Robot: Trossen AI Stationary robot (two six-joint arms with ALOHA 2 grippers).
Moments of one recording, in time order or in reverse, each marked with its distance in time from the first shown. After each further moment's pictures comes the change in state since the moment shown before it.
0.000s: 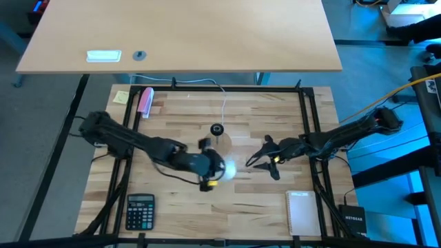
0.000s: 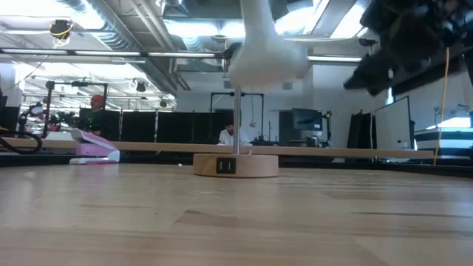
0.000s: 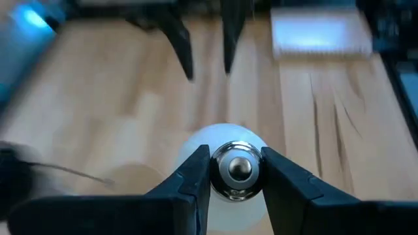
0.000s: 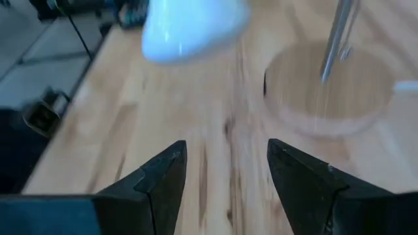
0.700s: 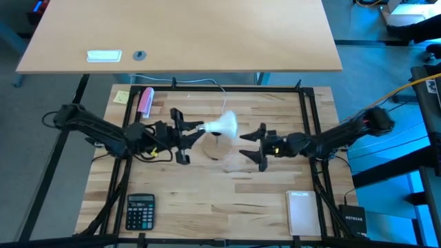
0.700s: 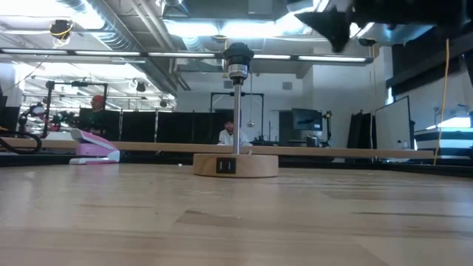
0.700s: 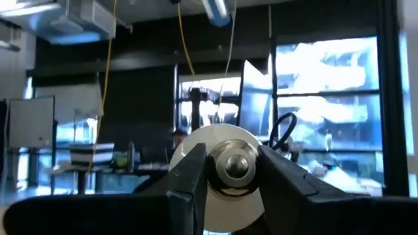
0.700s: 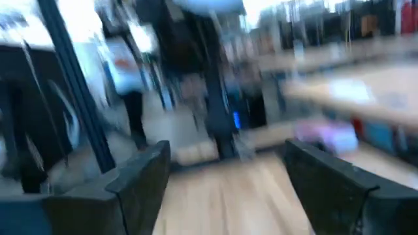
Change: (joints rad) left arm 0.088 -0.357 -0.660 1.517 -0.014 0.429; right arm 0.000 0.253 0.002 0.921 0.241 -0.110
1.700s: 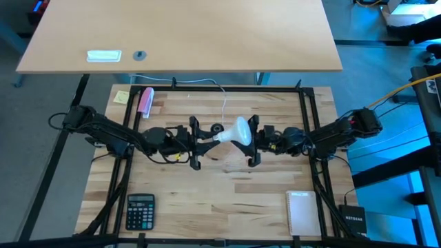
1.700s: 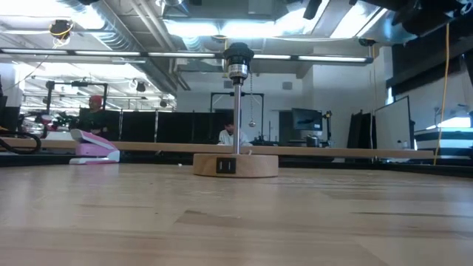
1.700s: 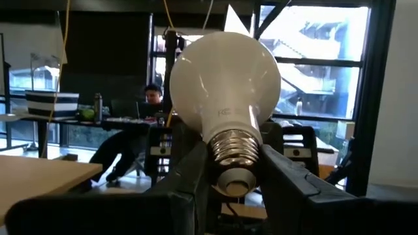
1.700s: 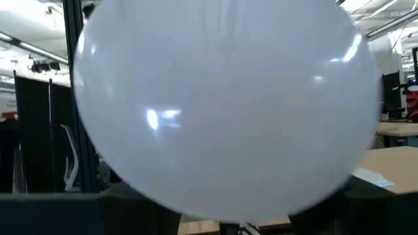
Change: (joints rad) left arm 0.039 0.147 -0.003 -0.085 0.118 -0.216; right arm -0.077 0.165 0.188 0.239 -0.079 -0.155
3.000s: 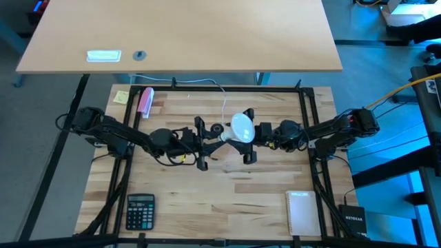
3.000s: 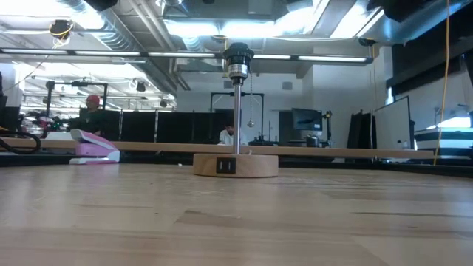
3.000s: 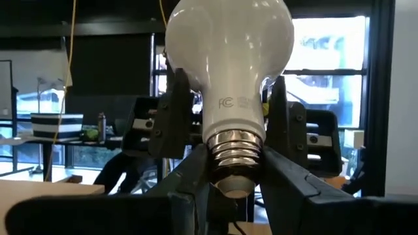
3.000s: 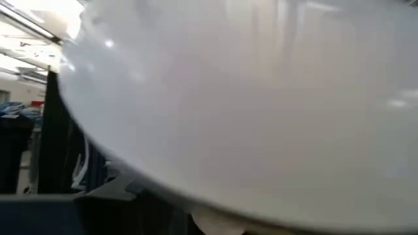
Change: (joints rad) left arm 0.019 0.111 0.059 0.142 0.005 0.075; right arm -0.042 0.035 0.144 -0.048 -0.180 -0.104
